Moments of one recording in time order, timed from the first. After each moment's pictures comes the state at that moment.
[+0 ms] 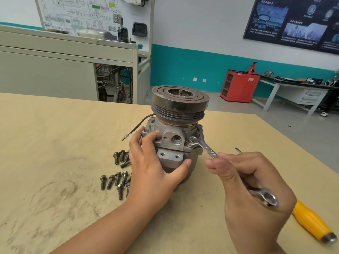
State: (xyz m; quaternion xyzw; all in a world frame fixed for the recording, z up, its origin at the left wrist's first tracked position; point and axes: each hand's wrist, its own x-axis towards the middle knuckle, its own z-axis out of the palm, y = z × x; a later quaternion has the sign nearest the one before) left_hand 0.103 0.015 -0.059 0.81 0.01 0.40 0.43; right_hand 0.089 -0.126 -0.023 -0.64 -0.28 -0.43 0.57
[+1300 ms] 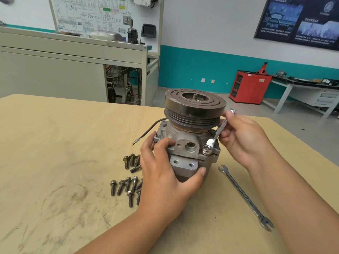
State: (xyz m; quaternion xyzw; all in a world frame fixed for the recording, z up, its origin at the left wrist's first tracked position) left_hand 0.102 0.015 -0.057 0.82 0.02 0.37 0.43; right_hand 0.209 -0.111 0.024 -0.57 -0.09 0.04 0.82
